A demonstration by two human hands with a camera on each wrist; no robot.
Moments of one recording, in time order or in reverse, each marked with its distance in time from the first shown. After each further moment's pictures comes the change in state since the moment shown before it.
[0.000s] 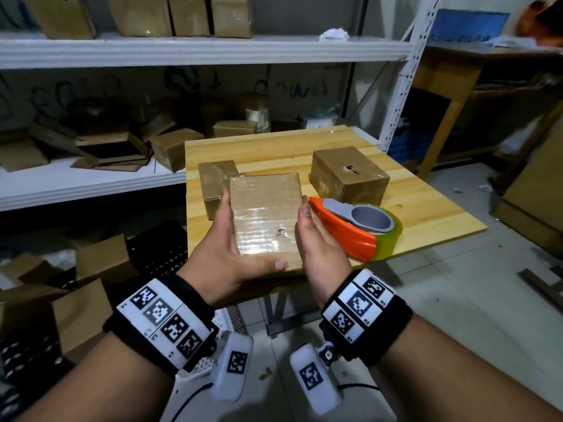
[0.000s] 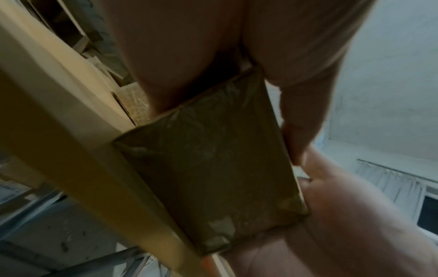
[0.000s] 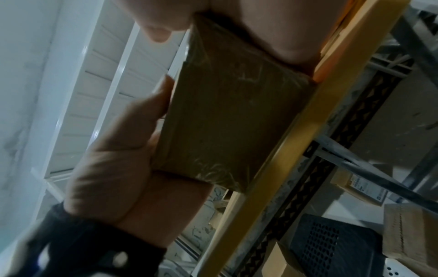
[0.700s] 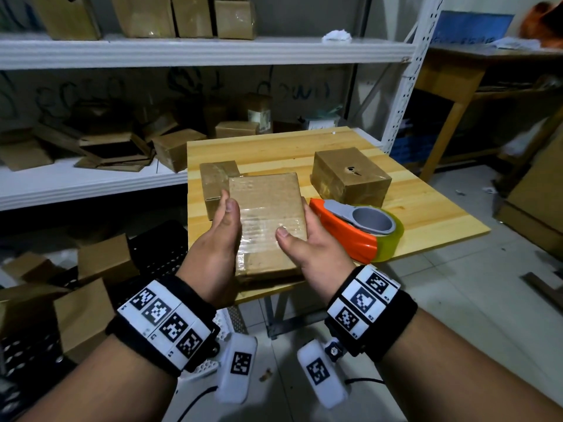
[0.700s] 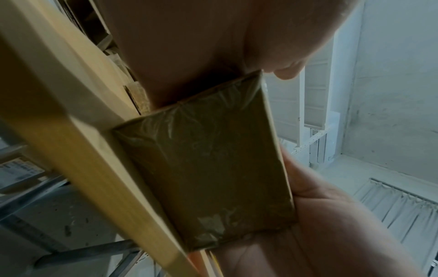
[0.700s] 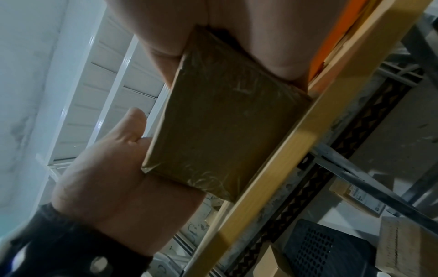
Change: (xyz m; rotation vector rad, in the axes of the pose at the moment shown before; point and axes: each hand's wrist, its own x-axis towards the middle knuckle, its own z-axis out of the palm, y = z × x) left_hand 0.006 -0.005 0.001 0.093 0.272 -0.053; right_hand 0.017 0.014 -0.010 0.022 -0.198 0.043
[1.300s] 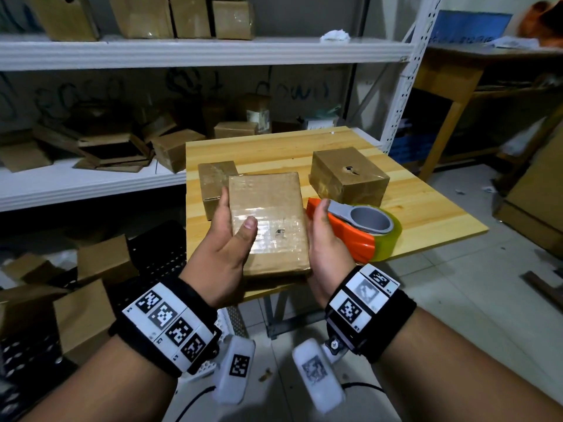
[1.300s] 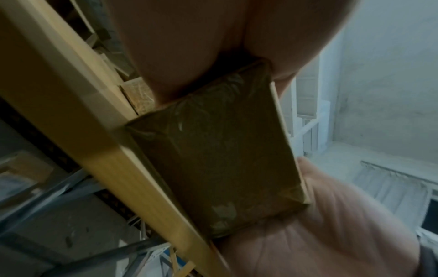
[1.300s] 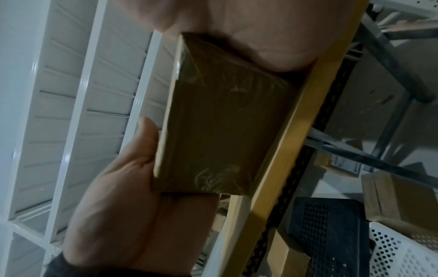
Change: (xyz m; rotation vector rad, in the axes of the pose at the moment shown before) left_hand -0.005 0.000 0.005 -0.035 -0.114 0.125; right_hand 0.008 0.004 0.002 0.172 0.156 0.168
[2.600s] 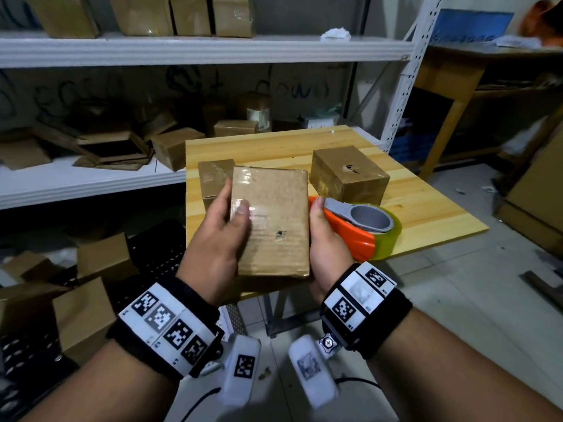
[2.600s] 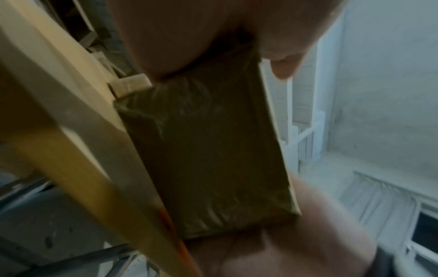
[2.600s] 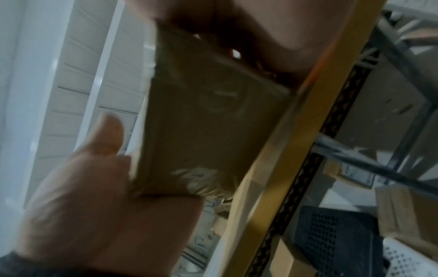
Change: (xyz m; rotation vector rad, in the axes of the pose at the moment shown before) left_hand -0.006 0.011 0.006 -0.223 0.128 -0.019; right_hand -0.004 -0.001 0.001 -0.027 0.086 -0.058
